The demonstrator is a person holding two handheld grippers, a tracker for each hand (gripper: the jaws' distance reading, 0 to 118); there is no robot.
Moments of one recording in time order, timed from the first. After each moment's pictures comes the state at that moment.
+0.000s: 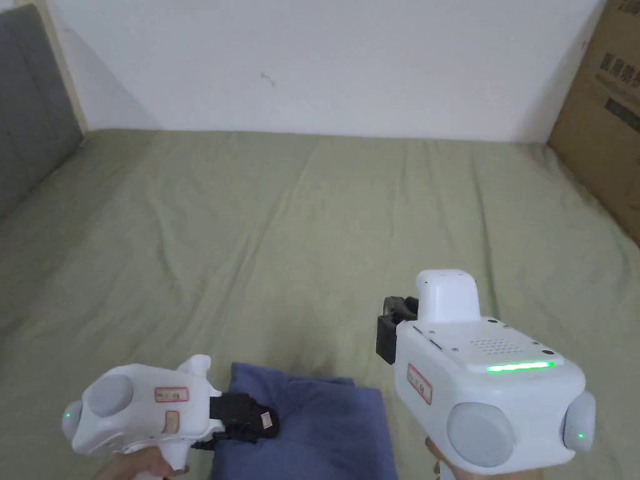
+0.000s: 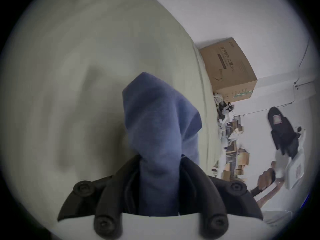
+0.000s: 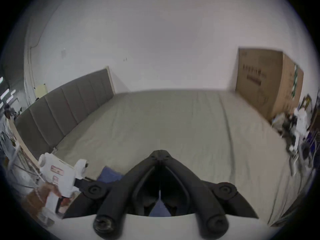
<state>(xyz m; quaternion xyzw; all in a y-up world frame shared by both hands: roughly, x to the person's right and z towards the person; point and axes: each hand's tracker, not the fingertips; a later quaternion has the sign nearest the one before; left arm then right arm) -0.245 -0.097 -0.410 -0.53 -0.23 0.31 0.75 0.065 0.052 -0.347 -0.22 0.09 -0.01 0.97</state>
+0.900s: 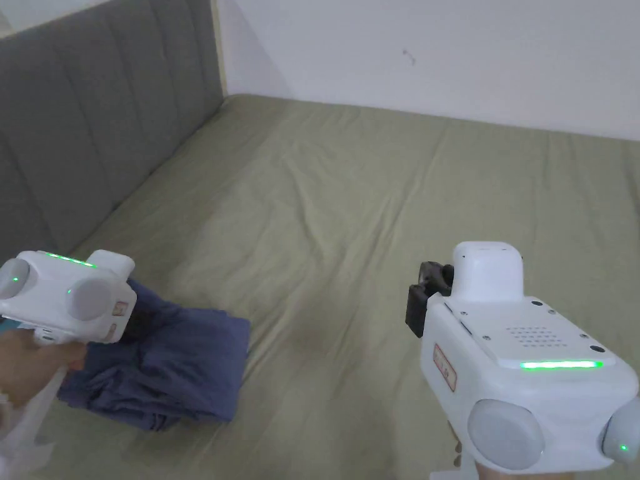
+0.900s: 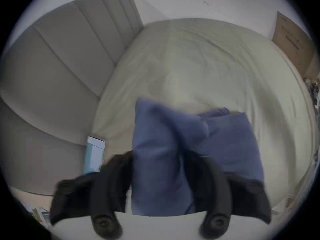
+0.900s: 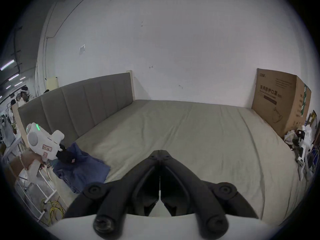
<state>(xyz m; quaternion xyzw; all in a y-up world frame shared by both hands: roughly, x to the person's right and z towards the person) -0.476 -0.041 -0.378 -0.50 0.12 -0.08 0.85 -0.088 0.041 -0.336 -0.20 0.14 0.01 0.97</state>
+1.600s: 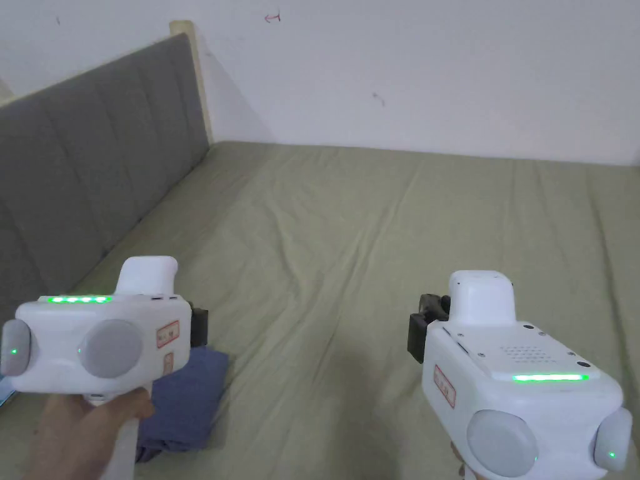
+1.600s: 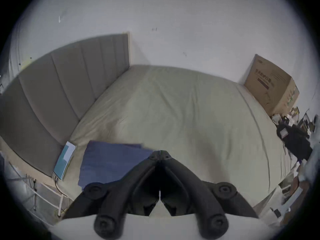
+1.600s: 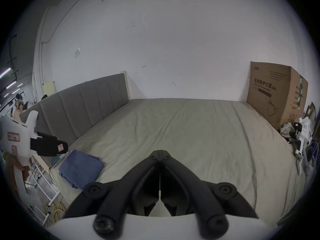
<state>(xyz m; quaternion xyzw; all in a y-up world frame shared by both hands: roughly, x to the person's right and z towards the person) -0.324 0.069 -0.311 -0.33 0.05 0.05 0.94 -0.026 0.055 -0.319 -0.21 0.13 -0.02 0.97</state>
